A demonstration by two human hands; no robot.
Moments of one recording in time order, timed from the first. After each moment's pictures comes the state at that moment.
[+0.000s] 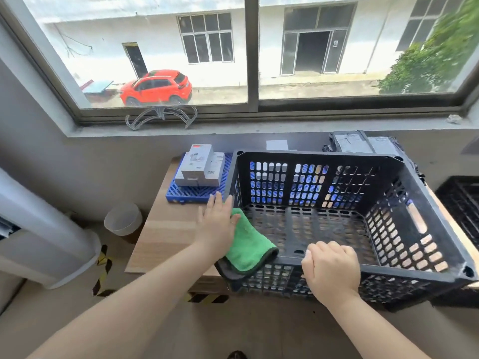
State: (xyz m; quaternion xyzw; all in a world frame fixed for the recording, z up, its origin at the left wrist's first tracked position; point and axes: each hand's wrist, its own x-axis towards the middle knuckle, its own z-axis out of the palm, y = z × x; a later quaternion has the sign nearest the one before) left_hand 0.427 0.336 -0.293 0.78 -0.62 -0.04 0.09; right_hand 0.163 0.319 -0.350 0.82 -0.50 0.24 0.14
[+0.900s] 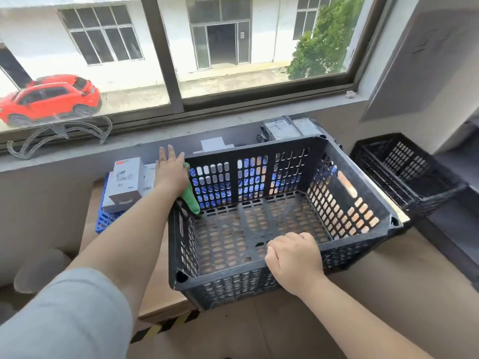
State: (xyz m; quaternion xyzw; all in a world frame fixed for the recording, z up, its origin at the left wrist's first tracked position) left_hand 0.466 0.134 -0.294 0.76 -0.65 -0.07 0.08; right_hand 0.173 0.319 -0.342 0.80 -0.57 0.16 0.09
